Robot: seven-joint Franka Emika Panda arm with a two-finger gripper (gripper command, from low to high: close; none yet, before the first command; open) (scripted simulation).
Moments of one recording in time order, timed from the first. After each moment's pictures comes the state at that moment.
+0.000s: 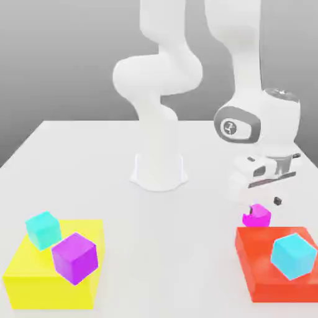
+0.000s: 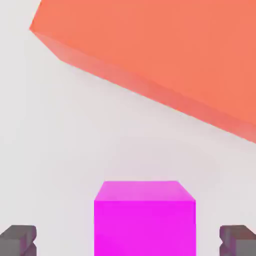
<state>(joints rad) 0.50 0.18 0.25 -2.86 -0.38 3.04 1.50</state>
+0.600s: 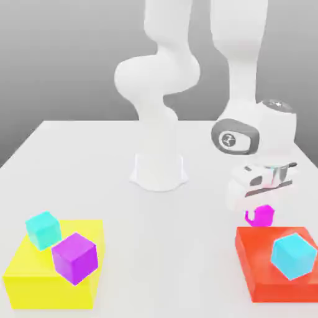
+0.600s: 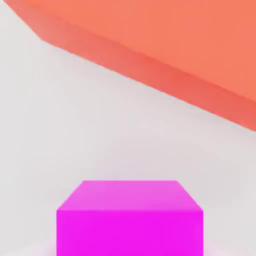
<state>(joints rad) 0.52 0.17 0.24 -2.86 -0.33 3.04 1.47</state>
